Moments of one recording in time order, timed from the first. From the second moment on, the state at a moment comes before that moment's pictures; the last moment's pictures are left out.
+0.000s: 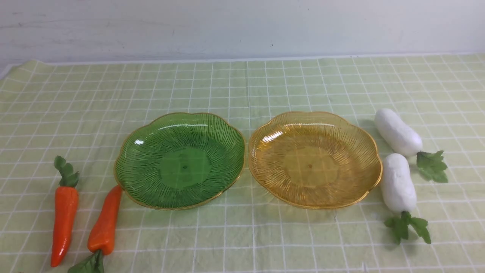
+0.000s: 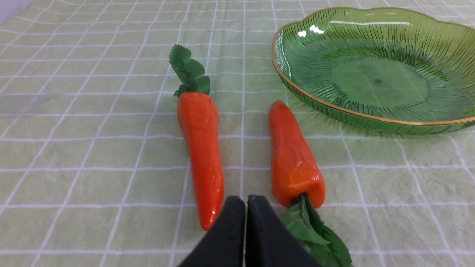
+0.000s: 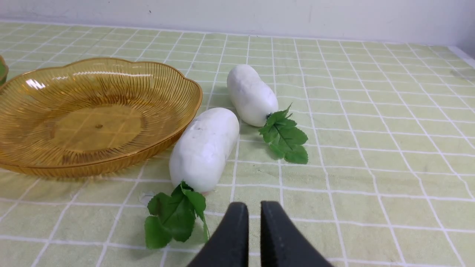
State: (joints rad) right arm -0.02 -0.01 0.03 0.11 0.37 -0.17; left arm 0.00 -0.01 0.03 0.06 0.39 -0.06
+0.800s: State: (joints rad) right arm -0.02 -0.01 0.03 0.12 0.37 -0.16; left arm 0.00 -0.01 0.03 0.06 0.39 -0.06
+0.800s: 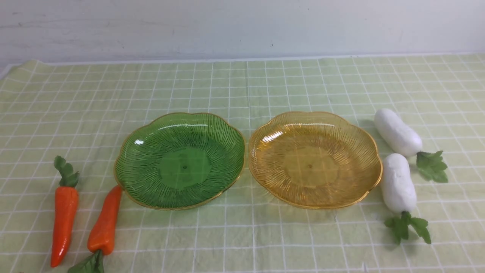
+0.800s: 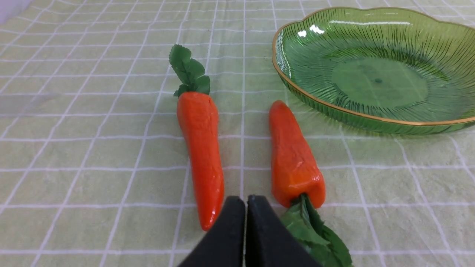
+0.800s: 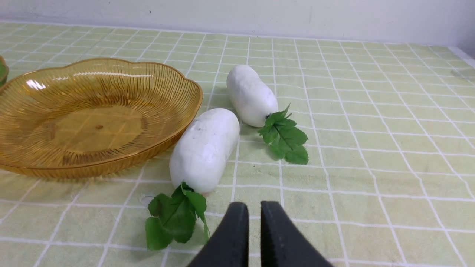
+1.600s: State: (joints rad) right arm -0.02 -0.01 -0.11 0.92 0.38 -0.09; left arm 0.00 -0.01 0.01 -0.74 0.28 -0.40
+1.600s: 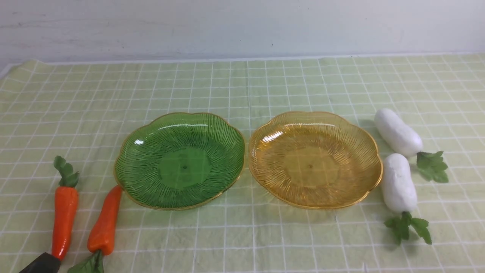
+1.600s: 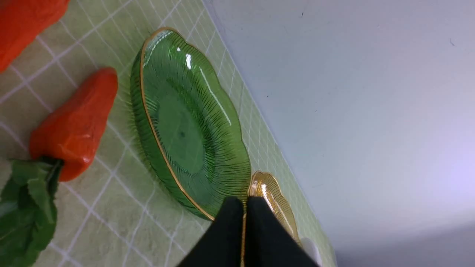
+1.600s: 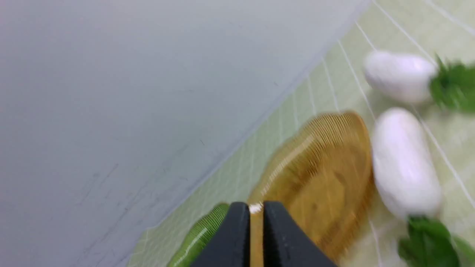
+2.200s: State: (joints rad) right arm -0.02 0.85 -0.59 0.43 0.75 -0.25; left arm 0.00 0.59 -0.46 -0.62 0.88 0.12
